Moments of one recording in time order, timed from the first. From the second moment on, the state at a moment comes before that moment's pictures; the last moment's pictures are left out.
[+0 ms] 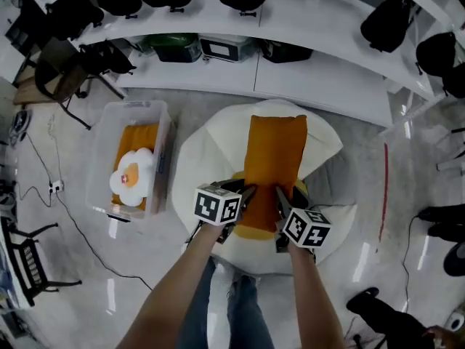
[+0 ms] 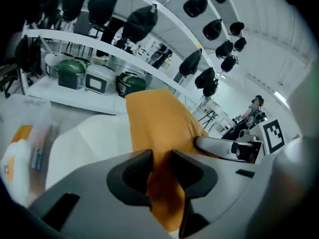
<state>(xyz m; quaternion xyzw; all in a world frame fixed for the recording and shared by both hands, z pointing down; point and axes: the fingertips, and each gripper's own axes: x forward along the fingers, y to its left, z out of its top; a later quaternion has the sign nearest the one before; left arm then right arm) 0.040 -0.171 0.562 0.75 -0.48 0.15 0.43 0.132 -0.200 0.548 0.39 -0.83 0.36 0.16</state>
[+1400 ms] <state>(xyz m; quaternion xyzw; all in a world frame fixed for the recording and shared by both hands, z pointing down) -0.616 0.019 0.713 0.58 -0.67 0.14 0.45 -0.550 -0.050 0.707 0.16 -0.89 0.27 0.34</state>
